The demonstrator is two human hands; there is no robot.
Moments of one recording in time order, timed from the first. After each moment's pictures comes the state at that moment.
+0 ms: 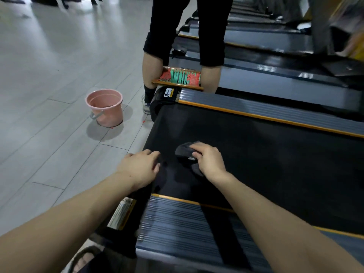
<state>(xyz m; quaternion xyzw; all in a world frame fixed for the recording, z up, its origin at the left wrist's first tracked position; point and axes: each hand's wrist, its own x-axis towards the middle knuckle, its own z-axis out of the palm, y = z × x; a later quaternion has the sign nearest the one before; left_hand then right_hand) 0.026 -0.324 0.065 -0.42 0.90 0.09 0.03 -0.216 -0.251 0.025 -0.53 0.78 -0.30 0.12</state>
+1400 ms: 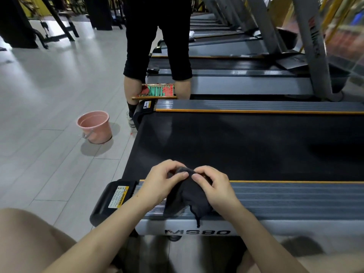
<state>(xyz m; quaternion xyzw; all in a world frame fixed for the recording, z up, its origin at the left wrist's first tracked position) 0.013 -0.125 0.137 -0.26 0.81 0.46 -0.24 -0.138 0.007 0.123 -0.50 0.72 -0.46 0.14</state>
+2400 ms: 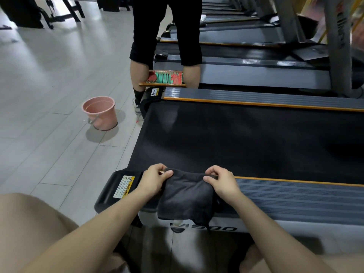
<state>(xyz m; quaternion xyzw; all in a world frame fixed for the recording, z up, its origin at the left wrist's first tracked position) 0.021 -0.194 0.023 -0.48 0.73 0.46 -0.15 -0.192 -0.039 0.025 -0.38 0.84 -0.32 0.22</state>
